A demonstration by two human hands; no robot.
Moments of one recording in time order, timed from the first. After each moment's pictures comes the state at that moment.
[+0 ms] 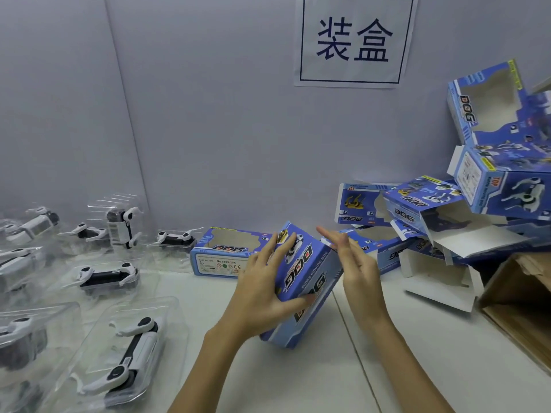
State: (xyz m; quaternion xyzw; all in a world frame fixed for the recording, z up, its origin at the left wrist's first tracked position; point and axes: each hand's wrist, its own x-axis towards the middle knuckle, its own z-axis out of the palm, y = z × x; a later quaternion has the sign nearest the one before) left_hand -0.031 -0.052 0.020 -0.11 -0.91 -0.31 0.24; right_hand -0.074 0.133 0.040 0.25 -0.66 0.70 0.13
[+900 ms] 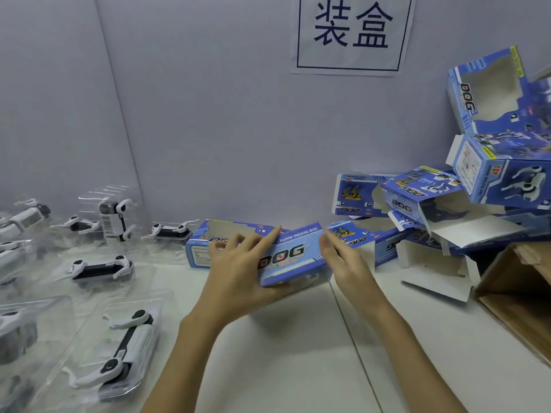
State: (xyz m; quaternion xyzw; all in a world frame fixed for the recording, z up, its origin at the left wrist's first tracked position) left_hand -0.023 -0.077 0.036 -0.08 -0.94 -0.11 0.32; right_hand -0.091 0.142 0.029 0.25 -0.75 0.61 0.05
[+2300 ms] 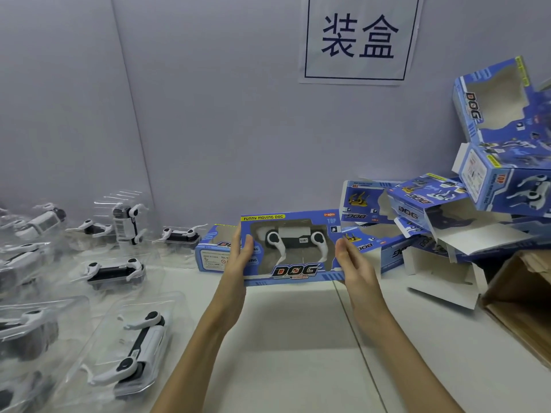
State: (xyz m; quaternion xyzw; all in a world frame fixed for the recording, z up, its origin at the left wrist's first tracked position) left_hand -0.040 -0.084 0.015 -0.02 -0.63 -0.75 0.19; right_hand -0.101 0.128 0.012 0.15 -0.63 0.76 0.05
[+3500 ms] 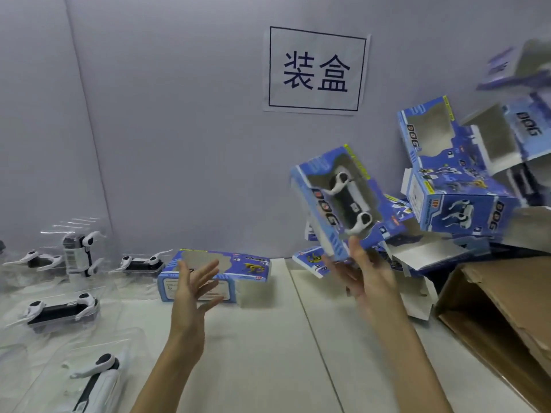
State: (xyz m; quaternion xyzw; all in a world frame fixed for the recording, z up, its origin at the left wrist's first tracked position) left_hand -0.036 -0.086 0.024 0.11 -0.55 -0.78 0.27; right_hand -0.089 0.186 0.069 0.11 -0.42 0.90 0.04
